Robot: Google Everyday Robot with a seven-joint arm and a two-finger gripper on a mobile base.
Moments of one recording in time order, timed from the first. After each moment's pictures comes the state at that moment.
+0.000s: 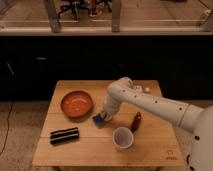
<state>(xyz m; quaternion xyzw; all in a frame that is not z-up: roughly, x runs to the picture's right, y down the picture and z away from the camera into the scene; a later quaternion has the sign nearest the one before) 0.006 0.156 0.828 -0.25 -0.28 -0.36 0.85</state>
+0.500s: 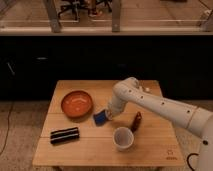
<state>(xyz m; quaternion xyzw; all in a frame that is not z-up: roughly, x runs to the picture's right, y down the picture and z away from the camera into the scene) 0.031 0.149 0.827 -0.24 -0.27 -0.34 0.87</state>
